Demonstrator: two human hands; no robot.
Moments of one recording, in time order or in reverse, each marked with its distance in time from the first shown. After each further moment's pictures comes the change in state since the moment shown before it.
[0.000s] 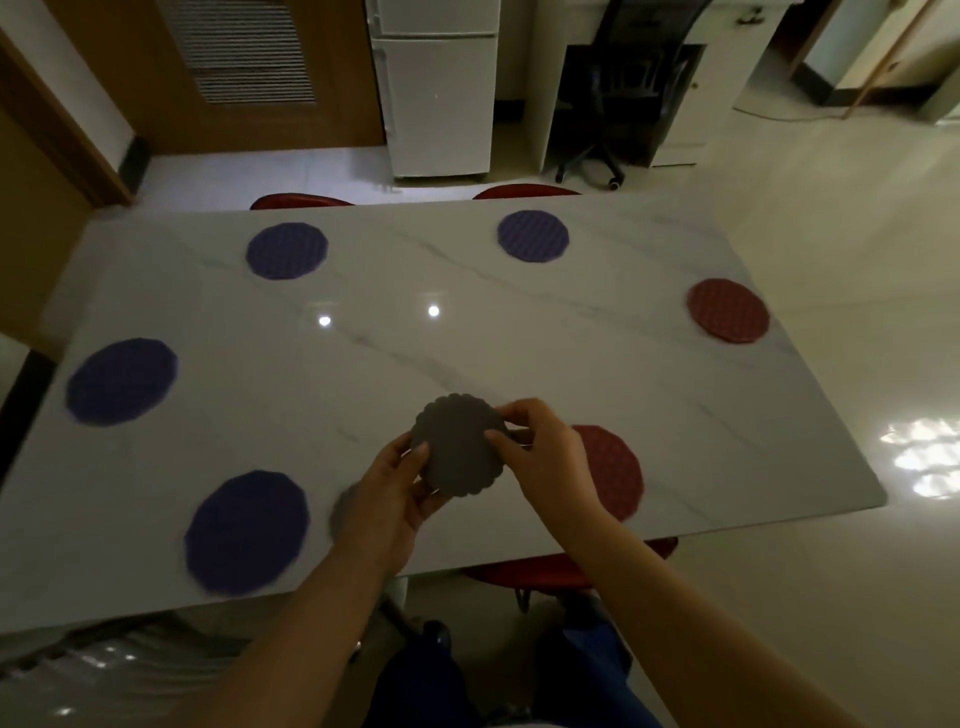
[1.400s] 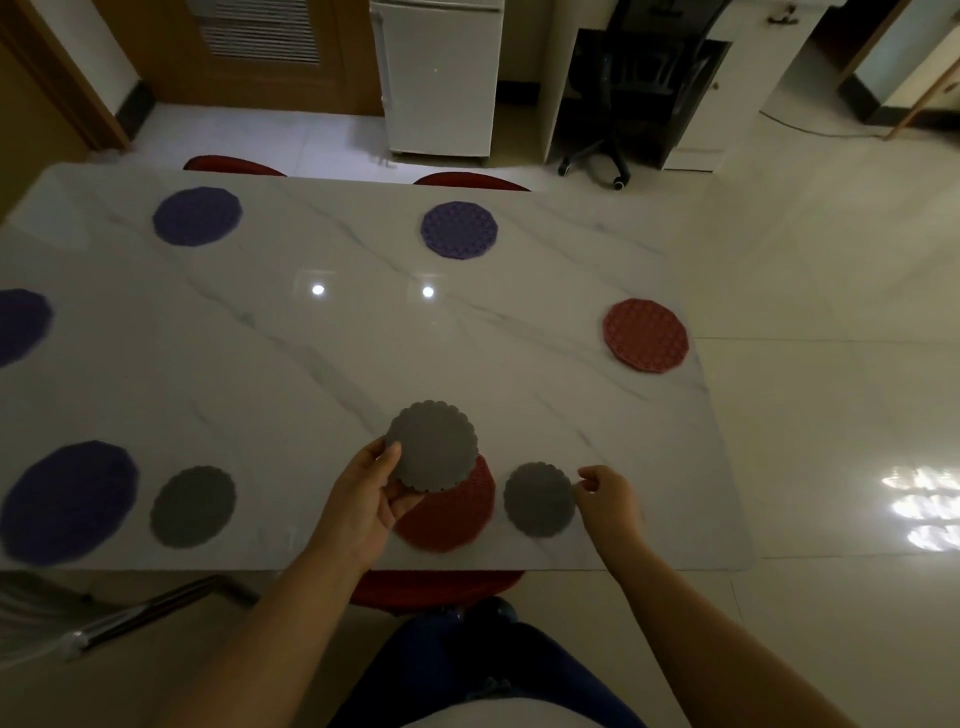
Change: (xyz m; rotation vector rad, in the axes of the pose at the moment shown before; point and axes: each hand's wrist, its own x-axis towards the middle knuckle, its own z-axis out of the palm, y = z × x) left_hand 0.044 -0.115 0.150 -0.037 0.146 0.011; right_hand 0.053 0.209 -0.222 -0.385 0.037 0.475
